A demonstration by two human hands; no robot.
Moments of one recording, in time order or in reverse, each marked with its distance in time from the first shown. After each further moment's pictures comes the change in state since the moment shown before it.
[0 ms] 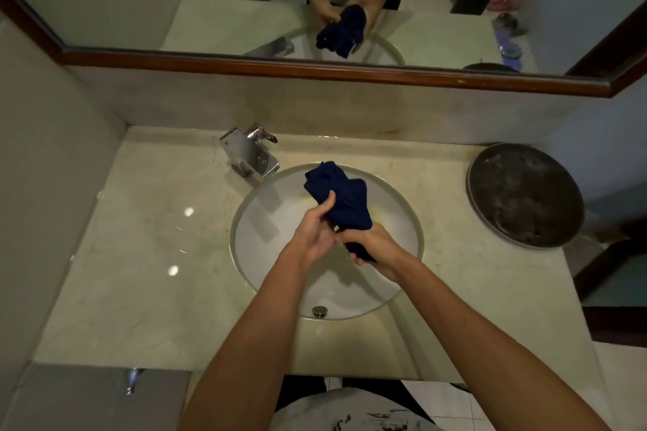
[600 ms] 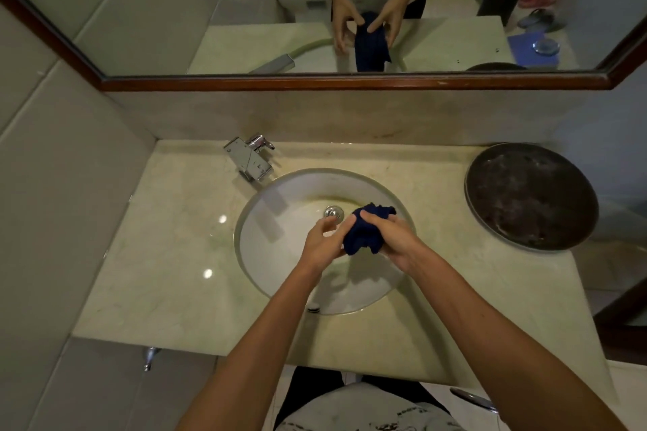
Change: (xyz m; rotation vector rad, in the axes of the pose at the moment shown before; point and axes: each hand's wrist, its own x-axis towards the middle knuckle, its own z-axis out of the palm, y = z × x) left_hand -0.034 -0.051 0.044 0.616 0.393 0.182; right_hand -0.005 0.005 -0.062 0.263 0.170 0.029
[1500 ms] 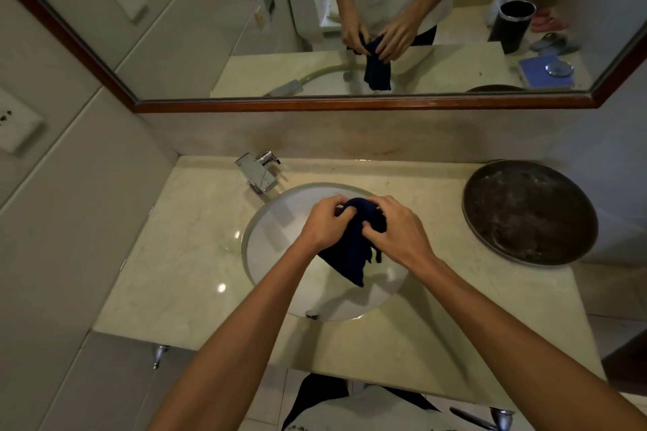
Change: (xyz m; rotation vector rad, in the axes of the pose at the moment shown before) left_hand -0.001 0.064 0.014 0.749 0.014 0.502; right_hand -0.031 -0.036 -0.024 -1.025 0.099 -0.884
